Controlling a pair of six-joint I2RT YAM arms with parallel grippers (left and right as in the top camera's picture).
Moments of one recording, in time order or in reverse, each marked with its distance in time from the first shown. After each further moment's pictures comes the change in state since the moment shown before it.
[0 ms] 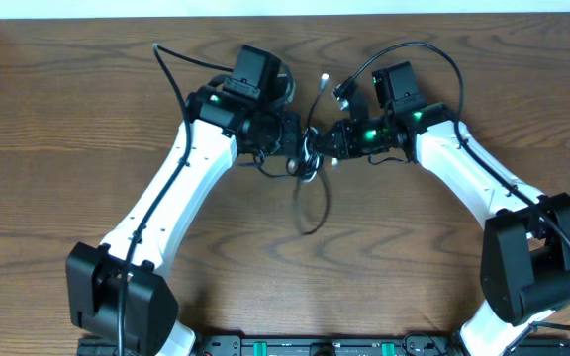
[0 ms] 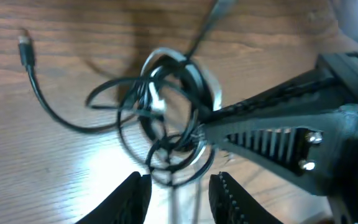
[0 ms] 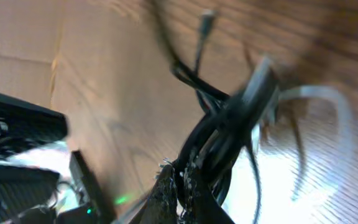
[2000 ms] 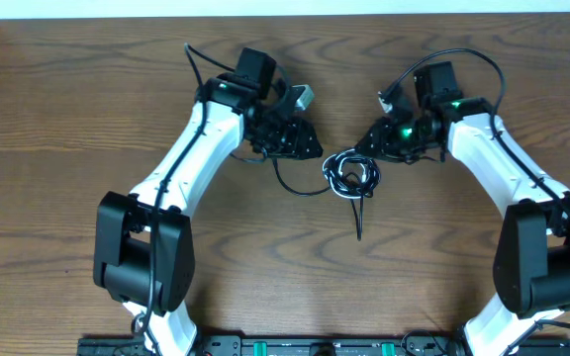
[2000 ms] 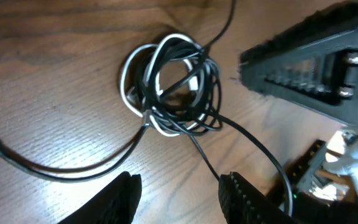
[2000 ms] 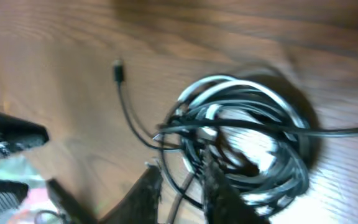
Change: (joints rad) left arm 0.050 0.183 0.000 0.050 0.330 0.205; right arm -0.171 0.004 -0.002 -0.220 0.166 0.010
